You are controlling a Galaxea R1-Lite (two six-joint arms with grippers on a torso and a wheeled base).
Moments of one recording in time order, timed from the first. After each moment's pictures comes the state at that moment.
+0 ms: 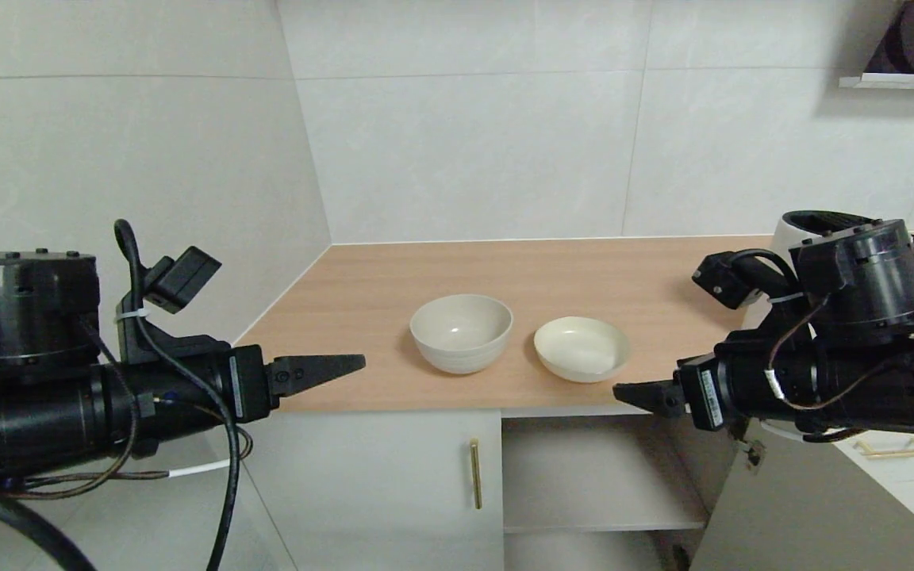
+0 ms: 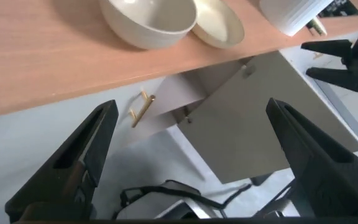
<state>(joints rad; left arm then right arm) -0.23 1.44 -0.68 -0.36 -0.47 -0.35 0.52 1.57 -0.90 -0.12 0.07 0.08</state>
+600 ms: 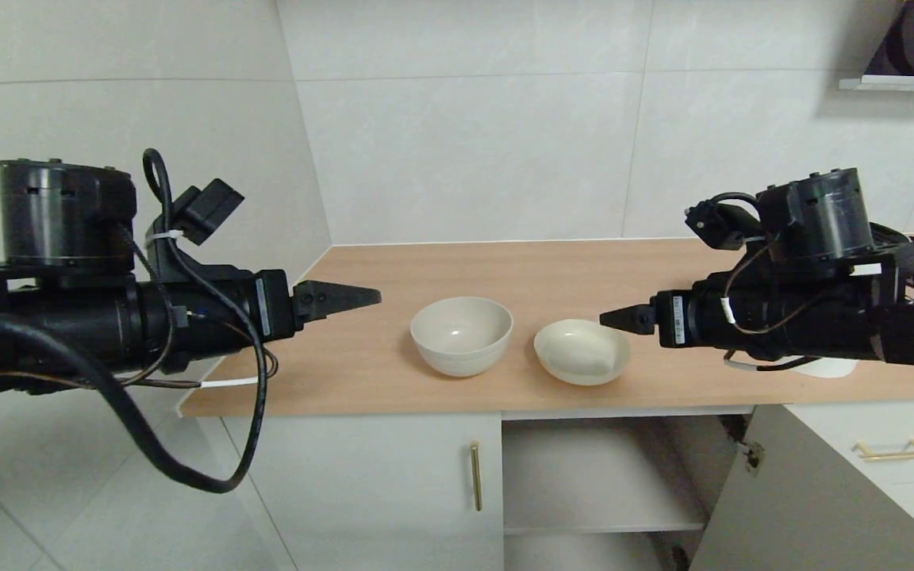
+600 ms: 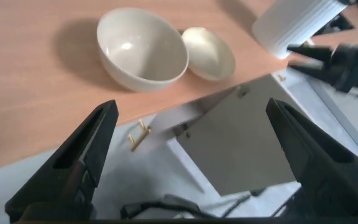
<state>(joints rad) -0.24 1.54 -0.96 -0.19 -0.45 -0.36 0.46 1.70 -1.13 -0.10 0.02 0.24</state>
